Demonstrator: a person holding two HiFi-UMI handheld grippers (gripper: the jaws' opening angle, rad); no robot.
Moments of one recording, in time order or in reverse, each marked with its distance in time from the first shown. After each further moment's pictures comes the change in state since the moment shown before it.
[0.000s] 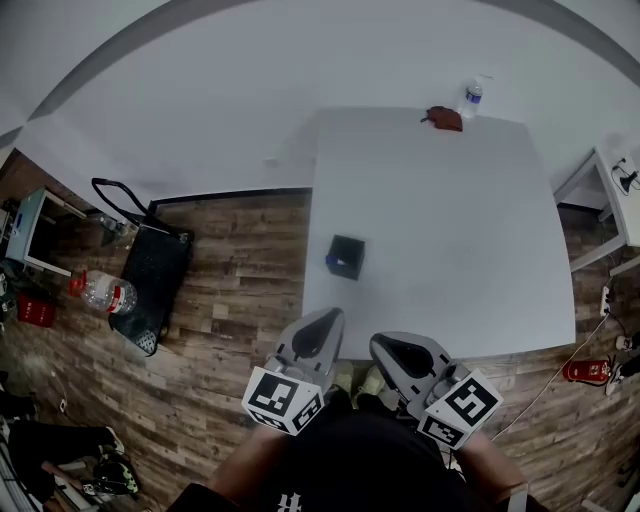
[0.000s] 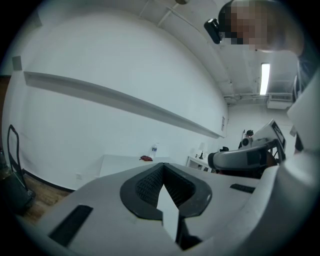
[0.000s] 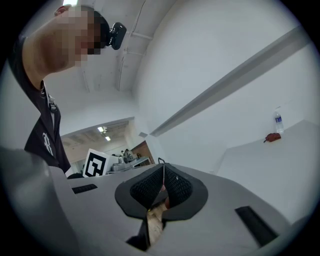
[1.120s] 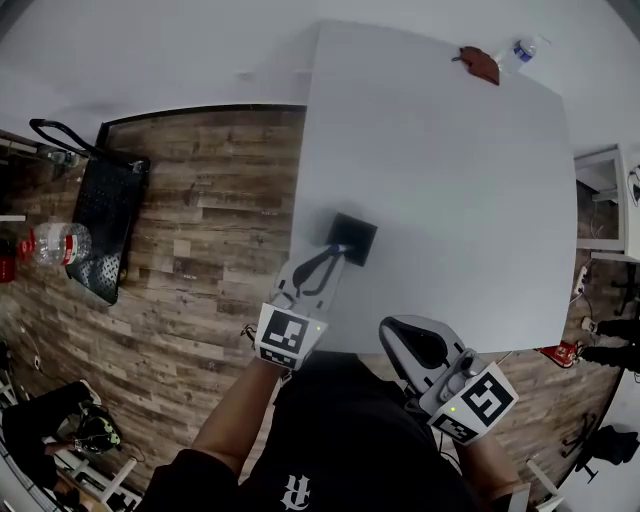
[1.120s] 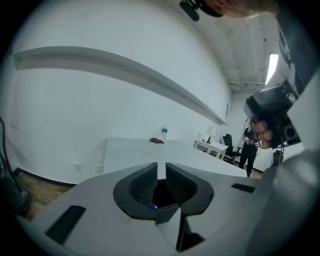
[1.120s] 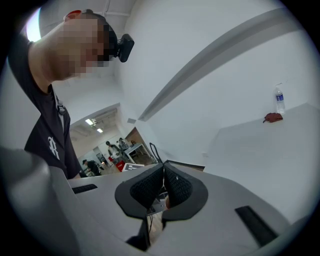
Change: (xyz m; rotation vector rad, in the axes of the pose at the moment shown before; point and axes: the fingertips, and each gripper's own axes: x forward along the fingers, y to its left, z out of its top) left arm 0.129 0.139 -0.110 0.007 0.159 -0.018; right arm 0.093 -0.094 -0.027 0.114 0.208 -0.066
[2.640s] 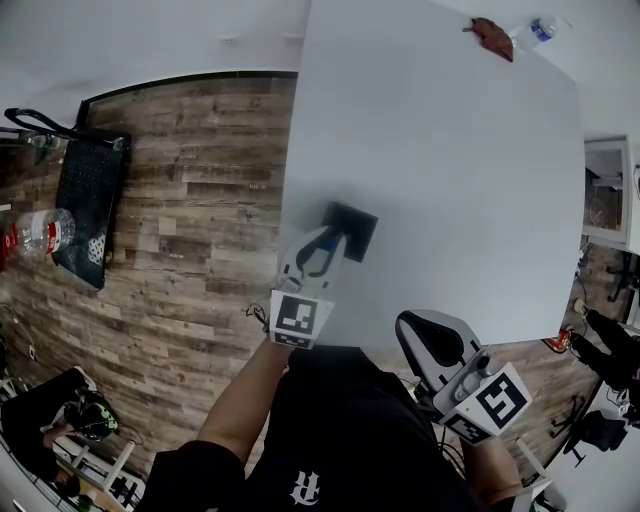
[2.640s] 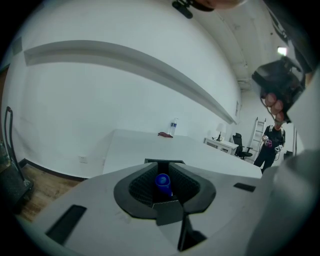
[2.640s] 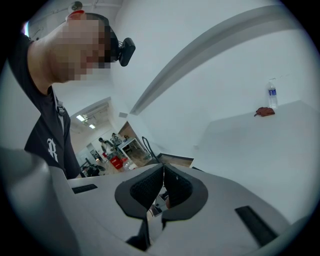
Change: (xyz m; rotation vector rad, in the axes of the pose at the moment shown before) left arm 0.047 0.024 -0.064 -0.038 0.002 0.099; right arm 0.009 -0.039 -0.006 0.066 0.050 -0.064
